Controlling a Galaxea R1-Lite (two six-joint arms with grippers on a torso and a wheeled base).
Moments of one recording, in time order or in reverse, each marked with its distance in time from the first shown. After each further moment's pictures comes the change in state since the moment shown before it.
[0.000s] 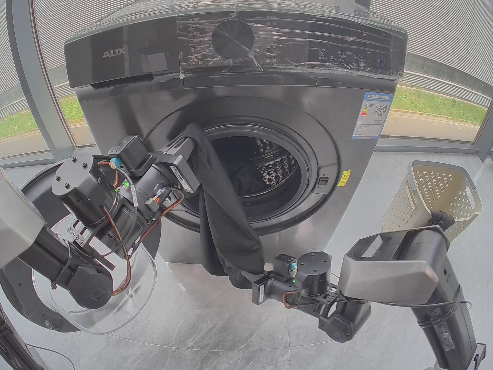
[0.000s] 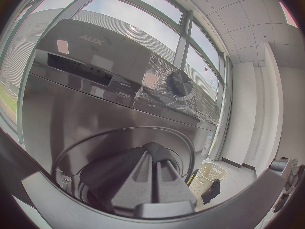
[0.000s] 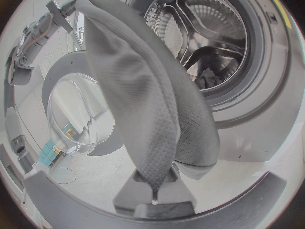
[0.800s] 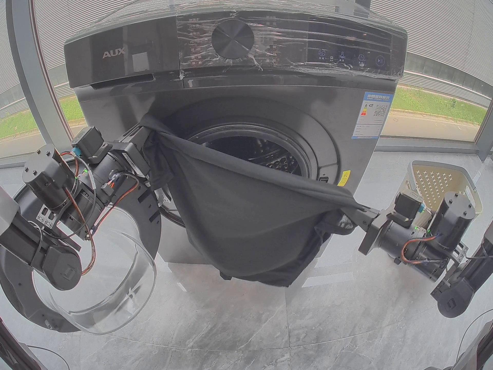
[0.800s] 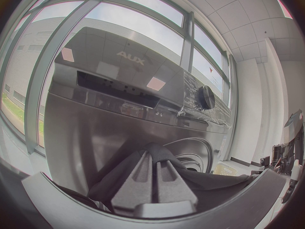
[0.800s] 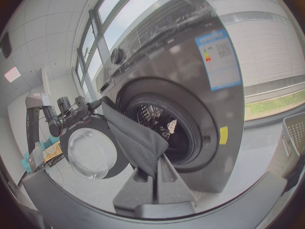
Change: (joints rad) left arm 0.220 -0.063 0.033 0.000 -0.149 -0.024; right arm -0.259 -0.736 0.525 -0.051 0.097 -0.071
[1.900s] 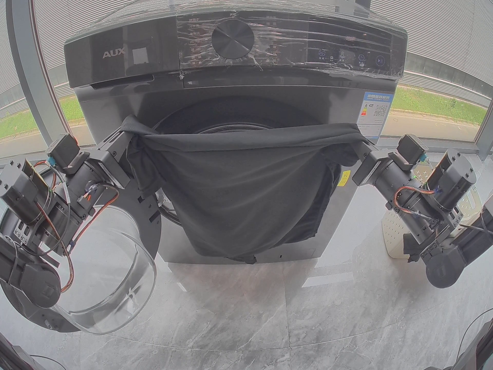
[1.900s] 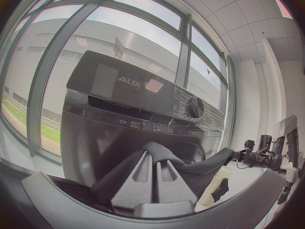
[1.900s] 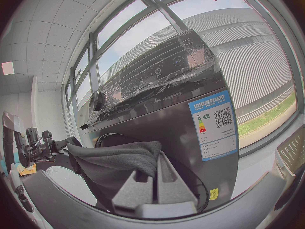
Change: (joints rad) left arm 0.003 -0.144 0.140 0.001 -0.012 0.008; right arm 0.010 0.016 -0.304 0.000 -0.208 0.009
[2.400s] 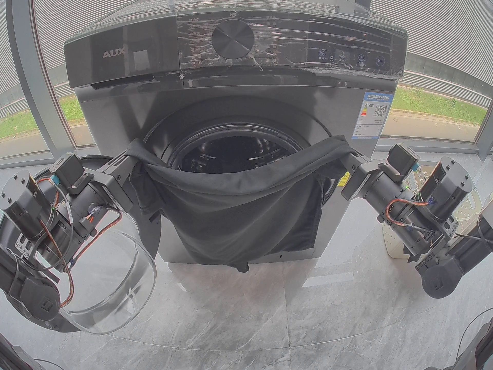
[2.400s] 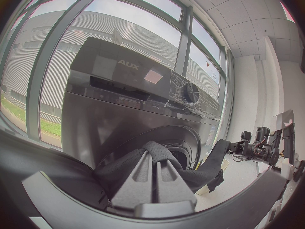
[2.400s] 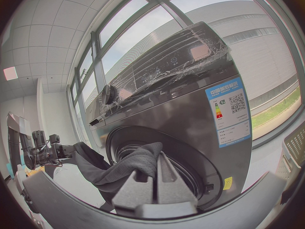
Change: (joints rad) left arm -0.010 -0.008 0.092 0.011 -0.027 0.004; right arm 0.064 0.006 0.030 0.000 0.006 0.010
